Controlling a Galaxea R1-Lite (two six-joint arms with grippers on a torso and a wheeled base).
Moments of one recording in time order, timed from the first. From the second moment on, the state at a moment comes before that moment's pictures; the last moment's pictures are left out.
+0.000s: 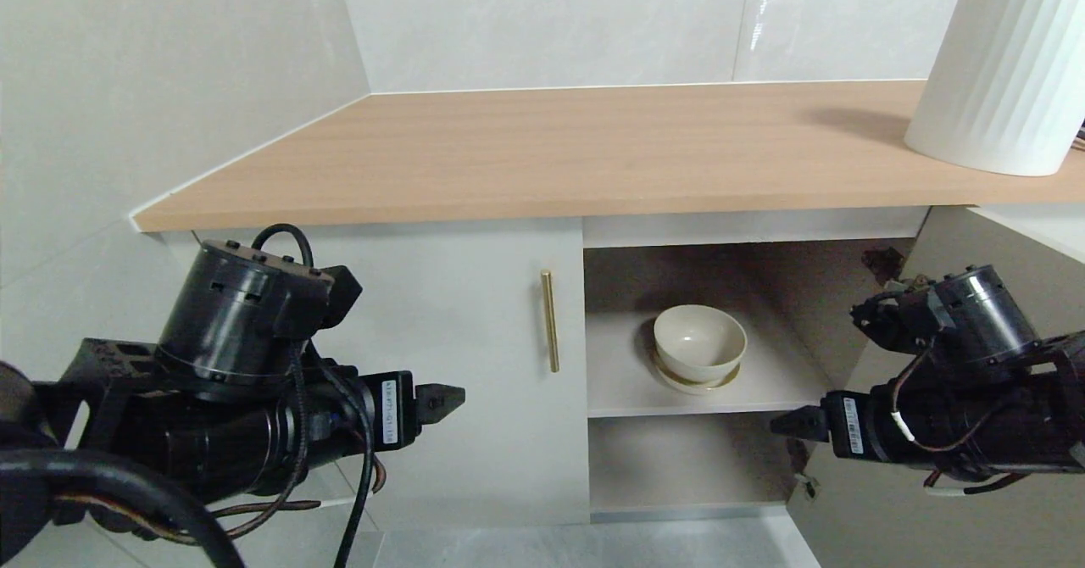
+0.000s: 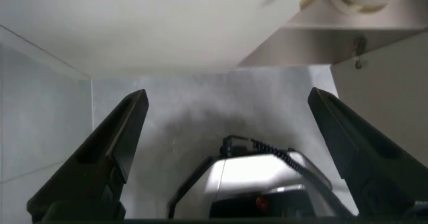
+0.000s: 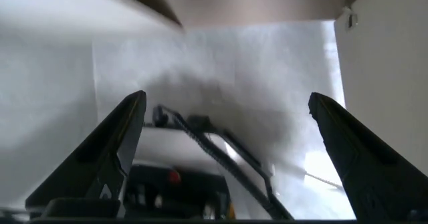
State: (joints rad) left arm -0.58 1.49 -0.82 0.05 0.24 -0.50; right arm 0.43 1.57 -0.77 0.04 -0.05 0.44
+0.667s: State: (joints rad) left arm -0.58 1.49 -0.82 0.06 0.24 -0.50; right arm 0.47 1.56 -0.74 0.04 -0.05 0.43
